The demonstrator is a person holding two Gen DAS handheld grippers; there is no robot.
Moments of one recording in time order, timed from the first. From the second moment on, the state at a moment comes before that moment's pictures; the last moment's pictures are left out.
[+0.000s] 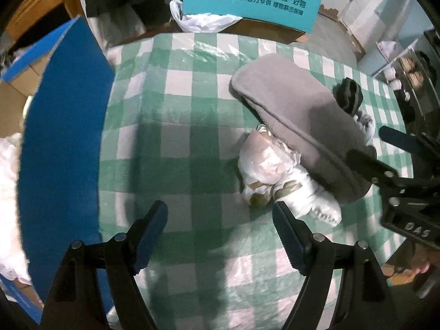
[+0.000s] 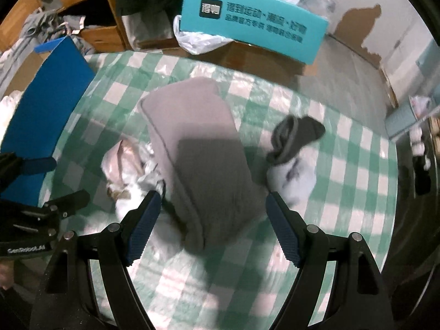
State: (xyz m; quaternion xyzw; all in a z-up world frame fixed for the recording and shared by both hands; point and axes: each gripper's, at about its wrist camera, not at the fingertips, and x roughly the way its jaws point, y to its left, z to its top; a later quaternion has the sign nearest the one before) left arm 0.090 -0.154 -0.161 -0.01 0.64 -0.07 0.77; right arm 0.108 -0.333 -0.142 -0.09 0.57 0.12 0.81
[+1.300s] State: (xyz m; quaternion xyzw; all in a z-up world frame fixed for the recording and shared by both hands) left arm 0.095 -0.201 -0.182 -0.01 0.65 -0.08 0.75; right arm 0.070 -0.363 -0.209 0.05 0.64 0.08 0.76
